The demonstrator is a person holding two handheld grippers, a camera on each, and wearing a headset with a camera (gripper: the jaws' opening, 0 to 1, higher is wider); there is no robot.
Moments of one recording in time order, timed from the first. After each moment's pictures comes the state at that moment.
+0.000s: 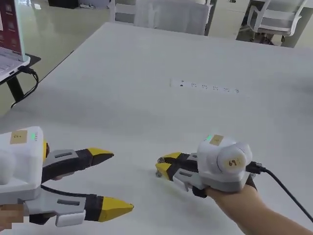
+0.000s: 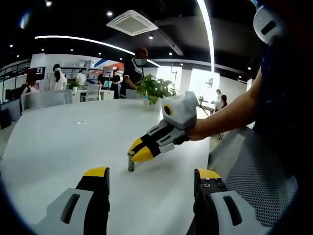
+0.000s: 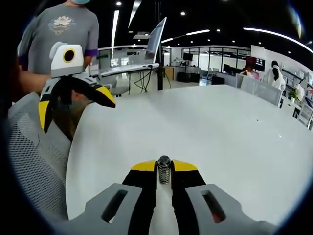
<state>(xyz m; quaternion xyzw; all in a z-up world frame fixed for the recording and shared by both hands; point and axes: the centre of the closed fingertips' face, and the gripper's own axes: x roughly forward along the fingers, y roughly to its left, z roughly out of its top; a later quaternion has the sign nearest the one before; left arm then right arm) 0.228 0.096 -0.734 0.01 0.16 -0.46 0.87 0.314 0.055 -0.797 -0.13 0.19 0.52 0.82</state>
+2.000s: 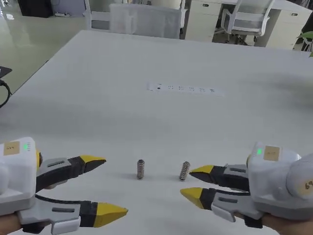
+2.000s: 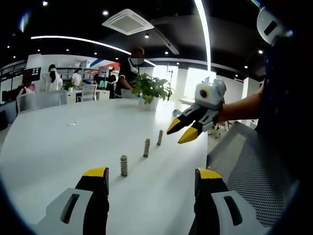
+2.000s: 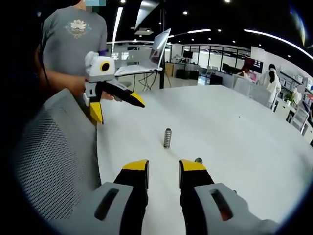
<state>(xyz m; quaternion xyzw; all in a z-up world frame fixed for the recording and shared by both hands) 0.229 0.071 -0.740 0.01 0.16 -0.48 0.86 0.249 -0.052 -0.749 -0.16 0.20 0.50 0.83</state>
